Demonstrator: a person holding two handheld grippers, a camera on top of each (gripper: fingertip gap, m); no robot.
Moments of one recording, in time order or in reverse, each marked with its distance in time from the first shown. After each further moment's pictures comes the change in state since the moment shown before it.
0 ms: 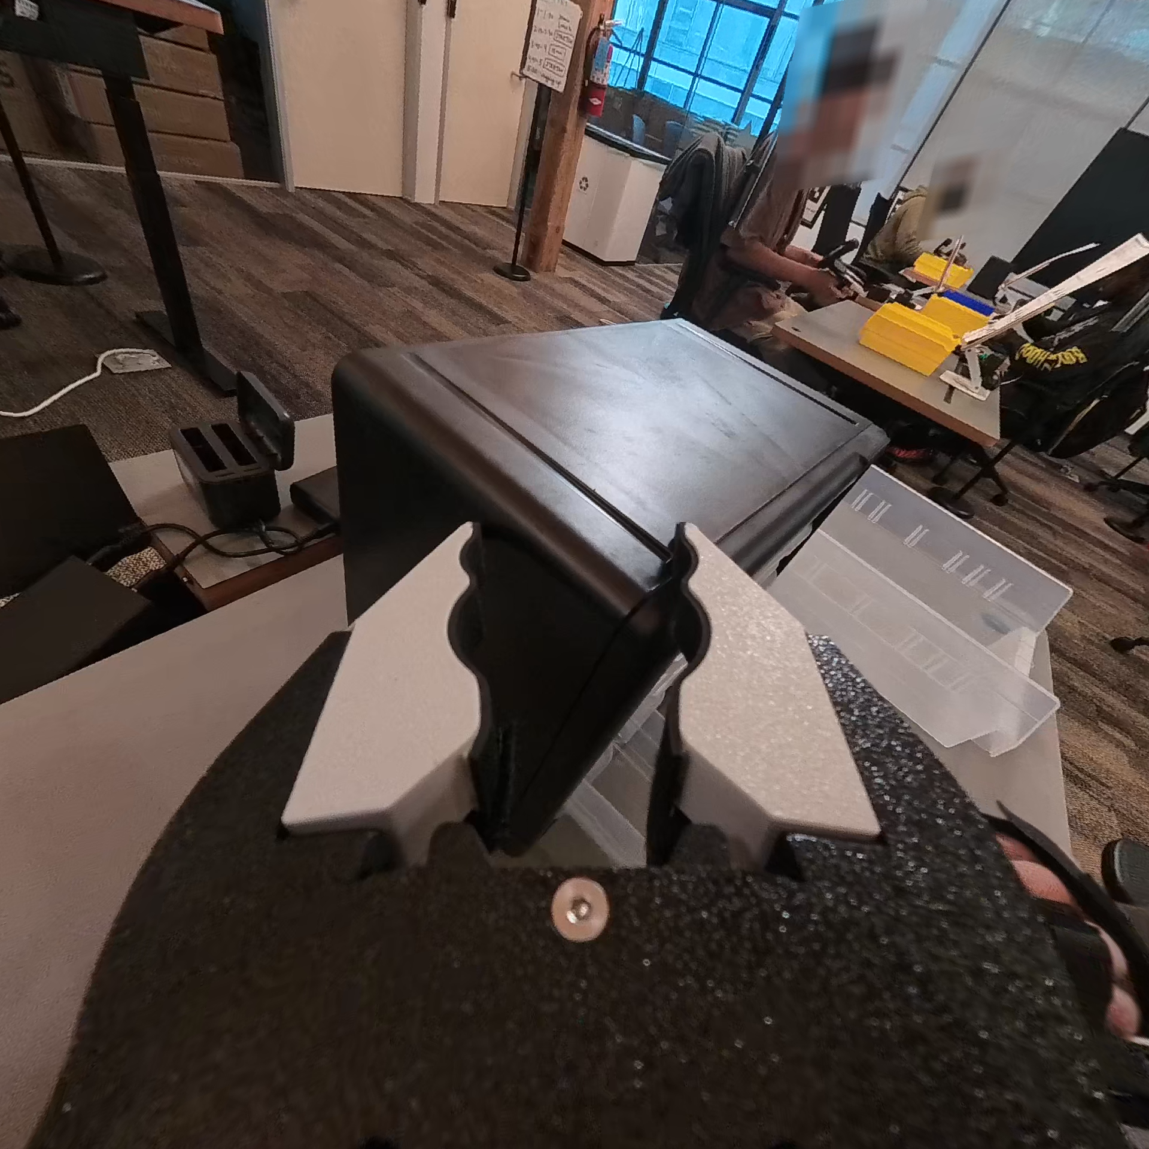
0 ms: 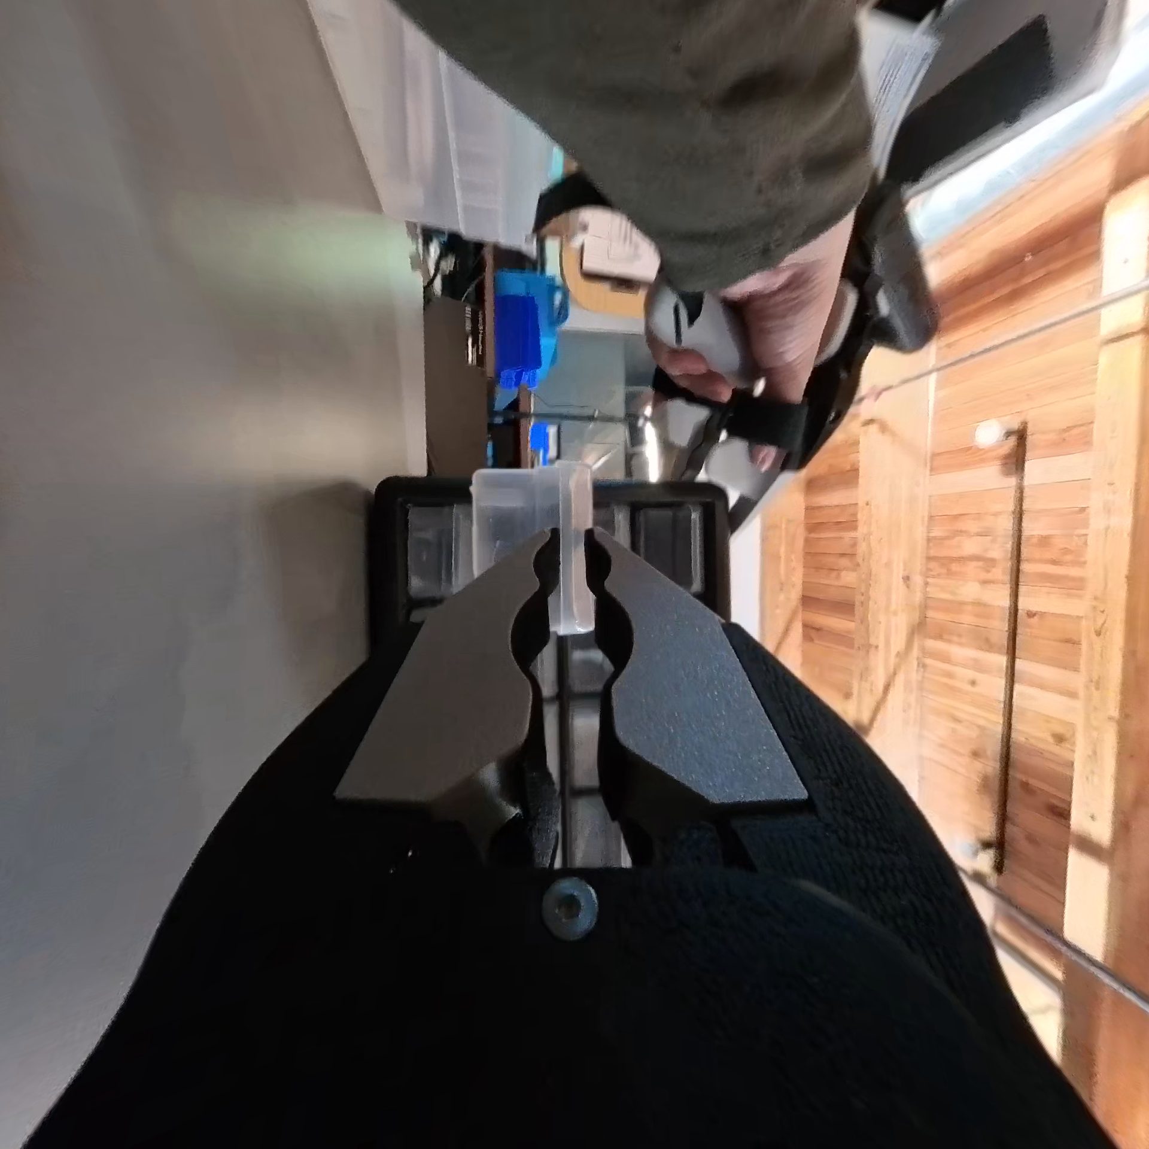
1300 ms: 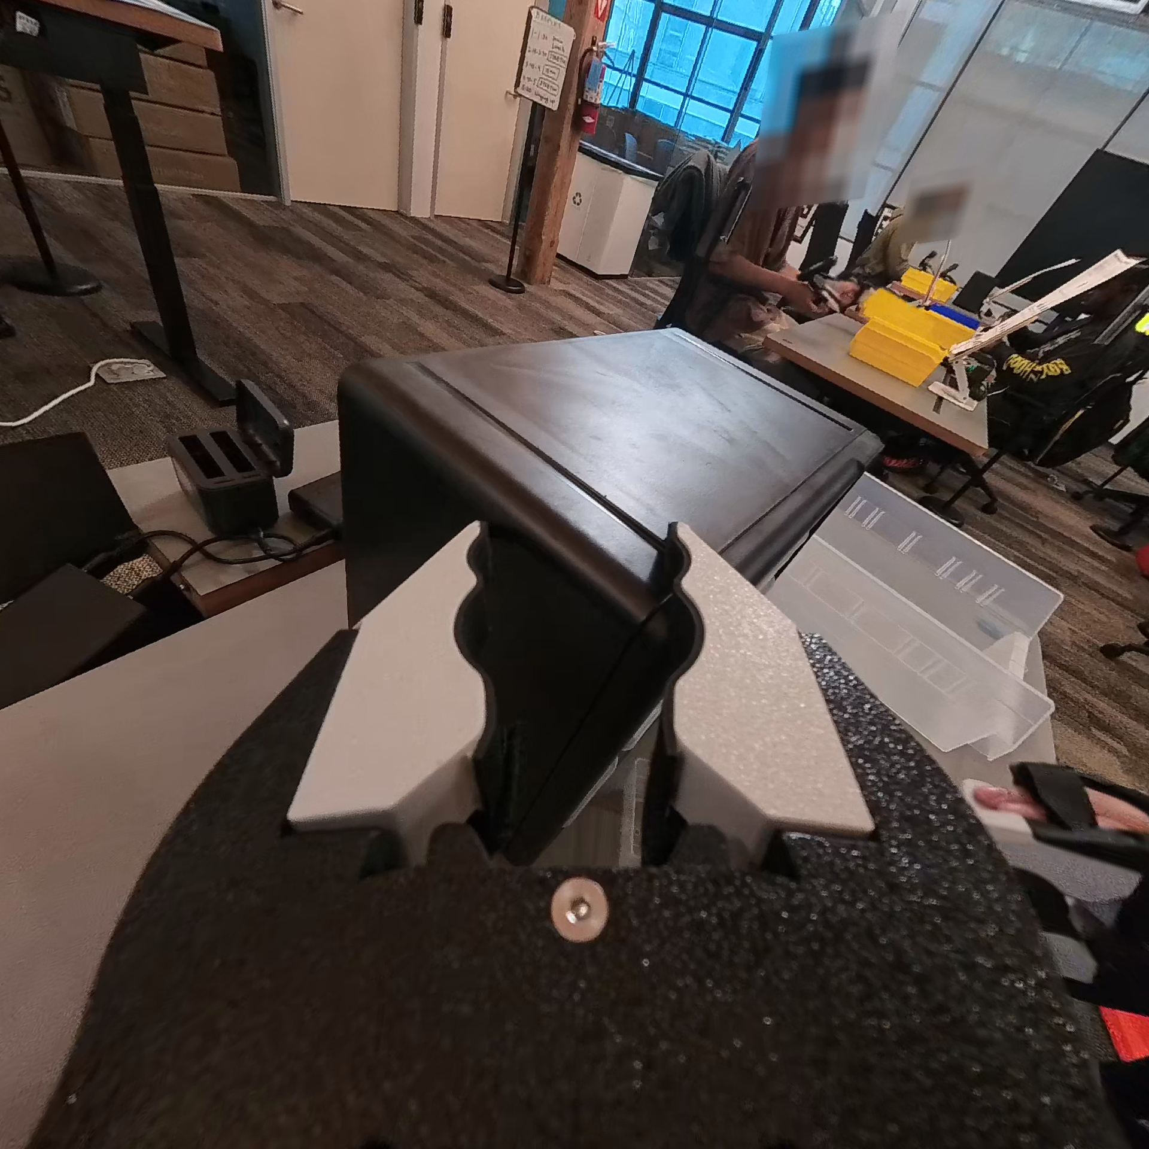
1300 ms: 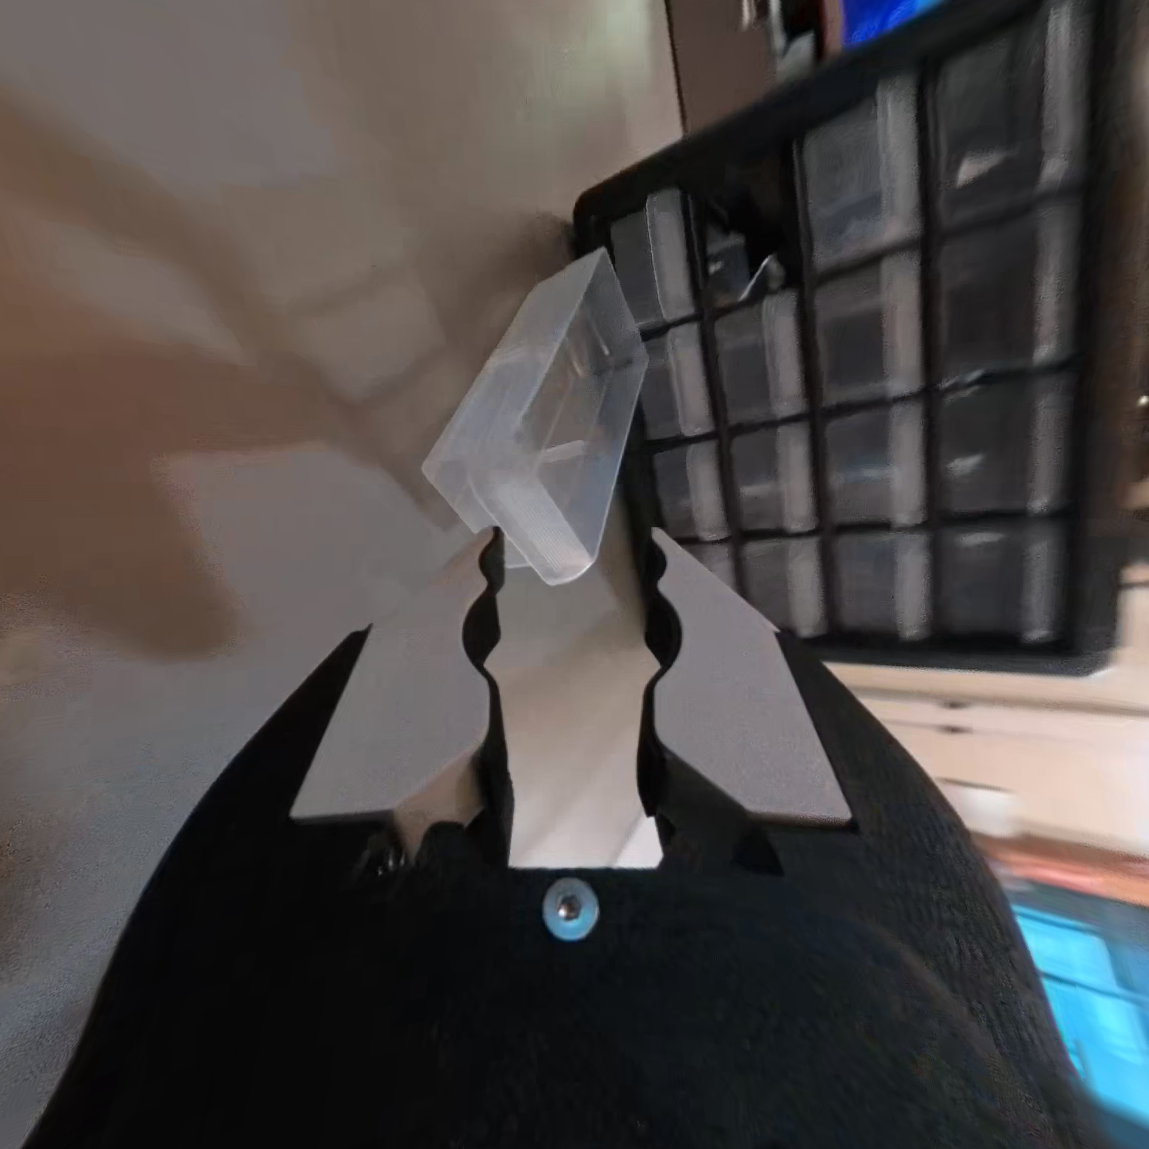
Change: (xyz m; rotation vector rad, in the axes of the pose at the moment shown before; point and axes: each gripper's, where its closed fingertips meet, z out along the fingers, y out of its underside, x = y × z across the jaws) left arm -0.001 -0.001 -0.001 0.020 0.012 -0.004; right arm -0.039 0.079 -0.072 -0.342 -0.550 0.459
